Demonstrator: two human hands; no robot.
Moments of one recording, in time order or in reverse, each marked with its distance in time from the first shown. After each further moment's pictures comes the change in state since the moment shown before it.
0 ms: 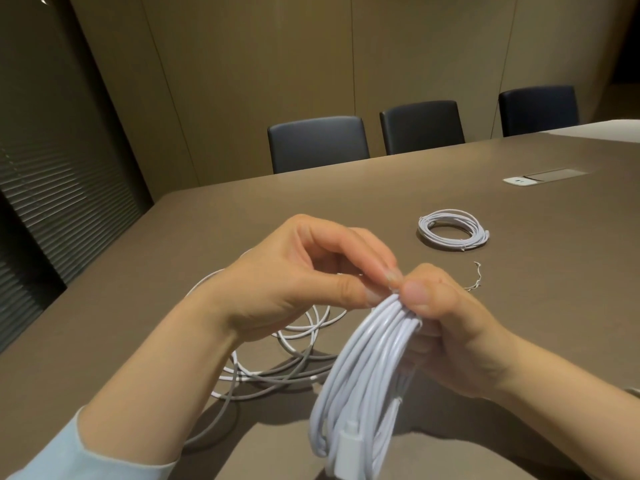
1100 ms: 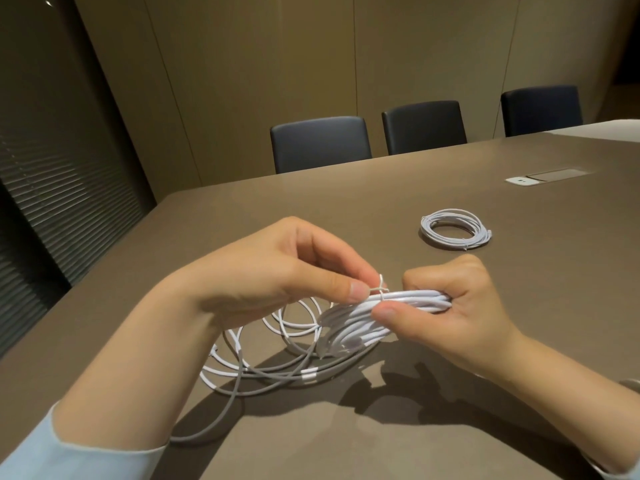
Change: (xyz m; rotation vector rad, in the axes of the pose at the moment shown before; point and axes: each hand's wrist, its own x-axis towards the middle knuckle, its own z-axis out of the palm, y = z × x) left_hand -0.008 0.016 -0.009 0.306 0.126 -0.336; right_hand 0.001 0.009 -0.023 -0.924 0.284 -0.546
